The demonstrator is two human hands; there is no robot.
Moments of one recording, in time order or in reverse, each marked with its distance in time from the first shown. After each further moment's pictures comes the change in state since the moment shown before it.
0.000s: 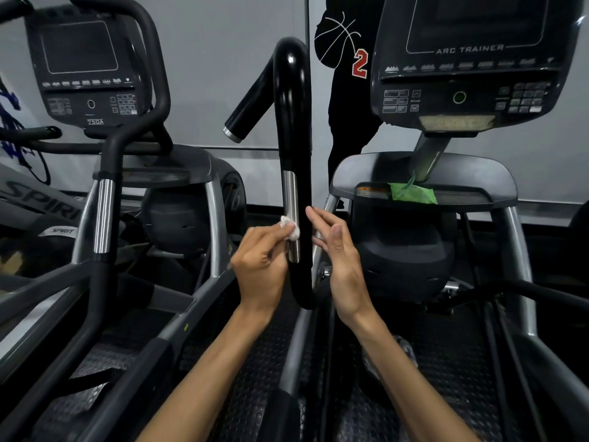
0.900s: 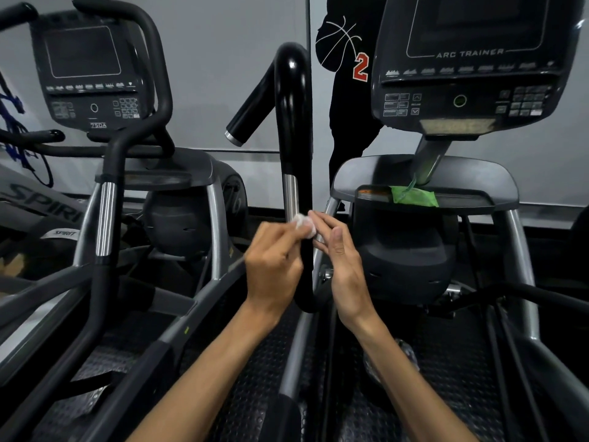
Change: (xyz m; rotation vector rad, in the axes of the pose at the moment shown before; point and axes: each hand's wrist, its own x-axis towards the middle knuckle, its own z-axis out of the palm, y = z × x) left_hand 0.009 0.017 0.005 0.130 -0.070 0.126; right_hand 0.003 0.000 0.001 0.008 0.024 0.010
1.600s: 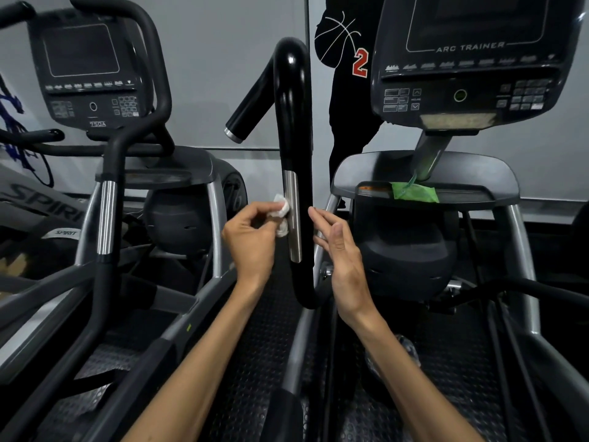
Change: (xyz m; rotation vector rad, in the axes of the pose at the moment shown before) left_hand 0.030 -0.018 -0.001 -0.447 0.050 -0.634; right_hand -0.001 0.002 0.002 0.028 0.000 0.005
